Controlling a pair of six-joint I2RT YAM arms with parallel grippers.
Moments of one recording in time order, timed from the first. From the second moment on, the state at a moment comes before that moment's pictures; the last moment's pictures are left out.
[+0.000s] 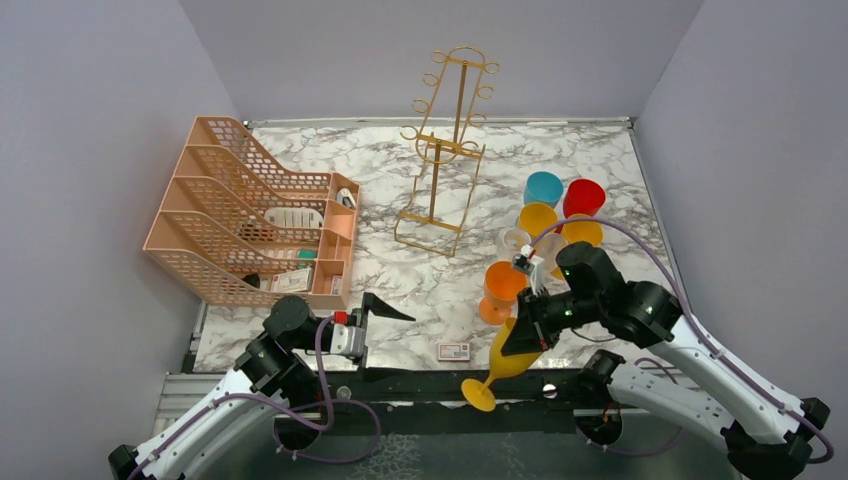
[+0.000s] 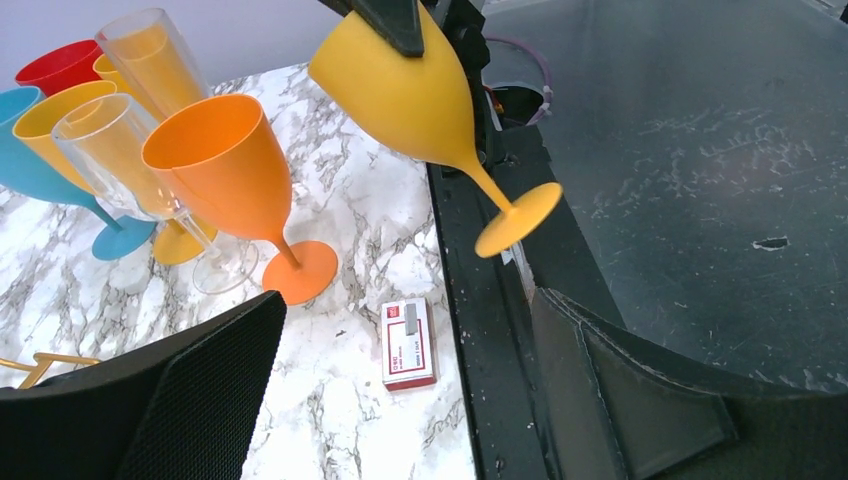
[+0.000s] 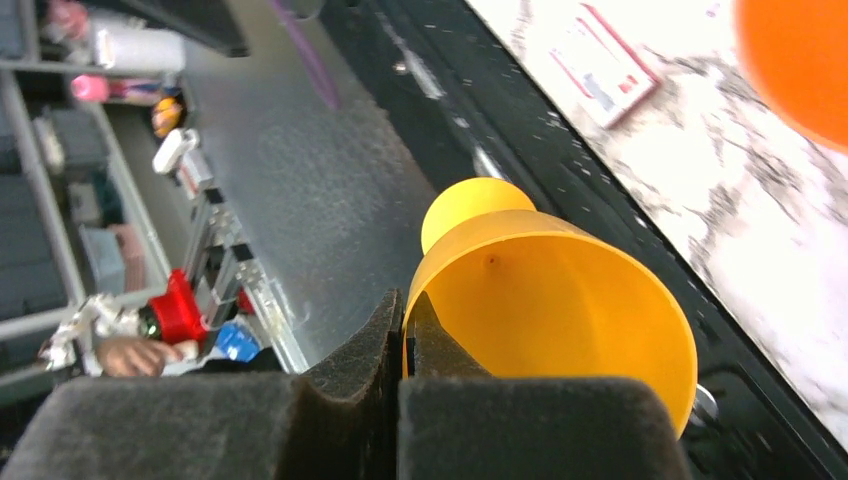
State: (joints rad) left arm -0.78 0.25 0.23 0.03 0.92 0.18; right arm 0.79 0.72 0.83 -0.88 -0.64 0.48
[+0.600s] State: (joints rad) left arm -0.78 0.25 0.23 0.04 0.88 0.17; right arm 0.79 0.72 0.94 -1.10 0.08 0.63
